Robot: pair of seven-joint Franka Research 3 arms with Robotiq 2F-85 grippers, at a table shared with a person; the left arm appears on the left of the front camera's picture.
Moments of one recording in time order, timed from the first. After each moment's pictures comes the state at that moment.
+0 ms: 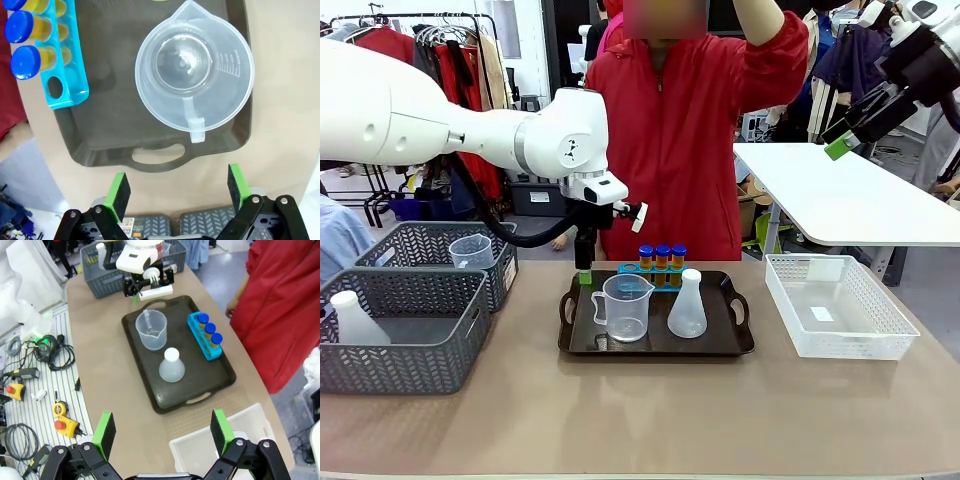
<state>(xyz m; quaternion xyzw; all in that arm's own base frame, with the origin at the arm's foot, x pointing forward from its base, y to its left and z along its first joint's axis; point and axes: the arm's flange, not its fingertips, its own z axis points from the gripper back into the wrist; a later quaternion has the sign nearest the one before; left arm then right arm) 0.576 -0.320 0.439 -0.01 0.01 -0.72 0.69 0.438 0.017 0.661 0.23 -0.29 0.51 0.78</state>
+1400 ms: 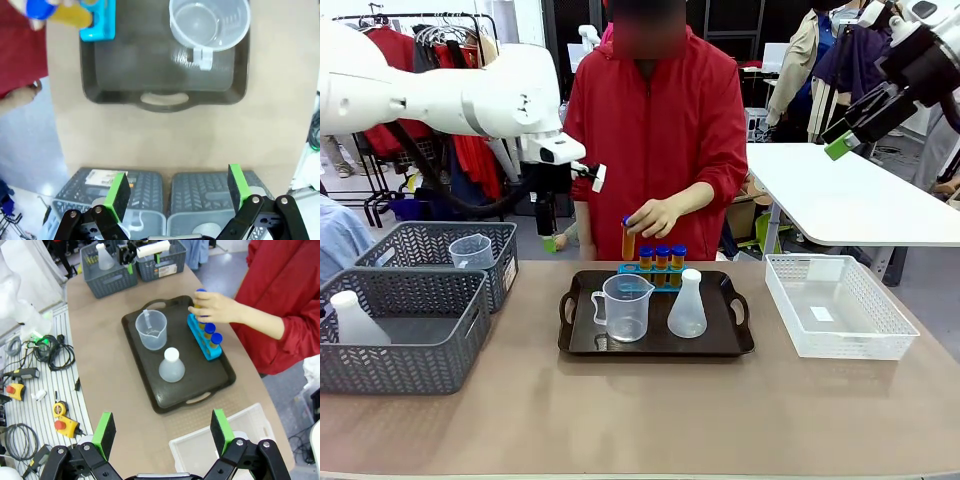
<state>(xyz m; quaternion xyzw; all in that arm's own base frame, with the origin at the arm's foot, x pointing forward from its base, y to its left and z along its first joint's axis) 0.587 -0.236 0.506 -0.02 -0.01 -0.67 0.74 0.438 0.016 0.661 0.23 -0.29 0.51 0.78</state>
